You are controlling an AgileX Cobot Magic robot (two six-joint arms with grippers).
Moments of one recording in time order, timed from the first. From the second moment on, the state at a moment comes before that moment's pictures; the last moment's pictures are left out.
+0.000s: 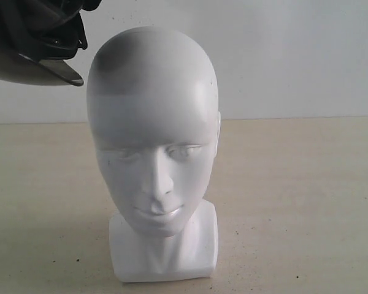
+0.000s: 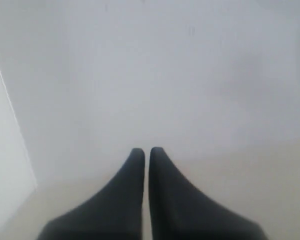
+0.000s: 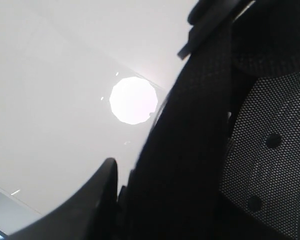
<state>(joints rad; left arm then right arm) 0.07 0.00 0.00 0.18 -0.03 0.04 0.89 1.57 -1.75 1.71 0.51 -0.49</state>
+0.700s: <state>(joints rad) 0.07 0.14 -0.06 -0.17 -0.40 -0.54 0.89 1.59 -1.75 1.71 0.44 -0.50</state>
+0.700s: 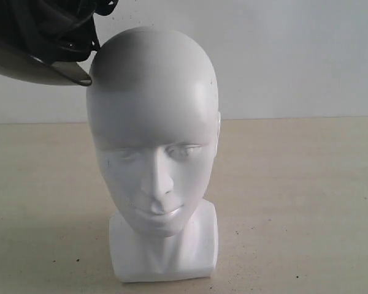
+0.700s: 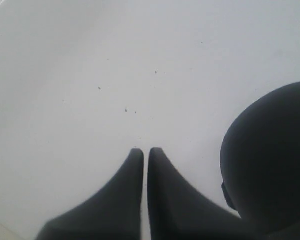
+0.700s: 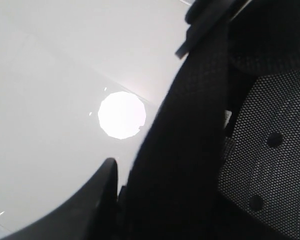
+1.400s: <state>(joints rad) 0.03 0.78 -0.39 0.68 -0.48 -1.52 0.89 1.63 -1.75 1.71 0.52 -0.51</state>
